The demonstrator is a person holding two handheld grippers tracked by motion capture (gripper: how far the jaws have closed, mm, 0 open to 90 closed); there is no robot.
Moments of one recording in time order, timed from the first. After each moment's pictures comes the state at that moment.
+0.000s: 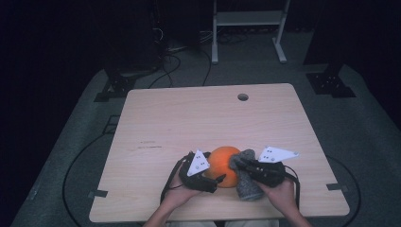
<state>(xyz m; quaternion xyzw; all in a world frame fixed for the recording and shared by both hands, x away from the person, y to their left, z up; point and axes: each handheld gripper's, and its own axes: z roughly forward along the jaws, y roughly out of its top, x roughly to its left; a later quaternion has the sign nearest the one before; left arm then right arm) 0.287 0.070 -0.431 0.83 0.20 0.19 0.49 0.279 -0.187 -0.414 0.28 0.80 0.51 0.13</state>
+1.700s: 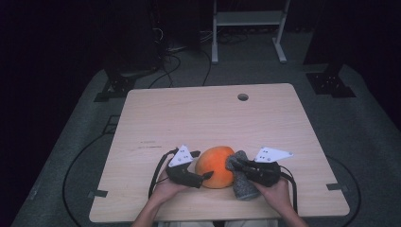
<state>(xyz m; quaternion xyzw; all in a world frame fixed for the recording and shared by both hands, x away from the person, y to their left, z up) 0.307 0.109 -0.436 0.81 0.22 0.12 0.52 0.287 -0.183 -0.429 0.29 0.80 0.51 0.12</state>
